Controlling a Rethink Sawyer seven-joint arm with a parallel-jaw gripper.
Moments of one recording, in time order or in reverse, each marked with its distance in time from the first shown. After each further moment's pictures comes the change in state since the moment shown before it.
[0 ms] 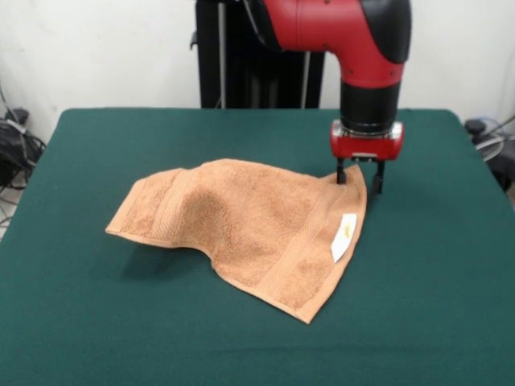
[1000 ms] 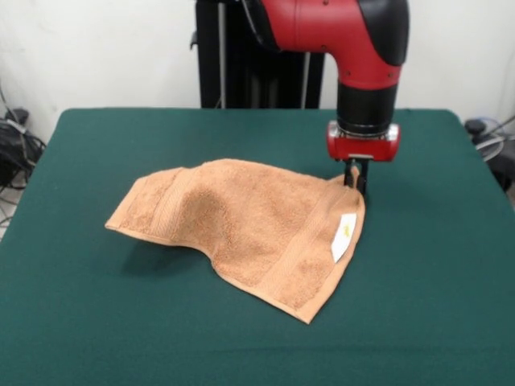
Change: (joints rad) arm 0.022 -0.001 -0.028 -0.008 0.000 -0.001 0.000
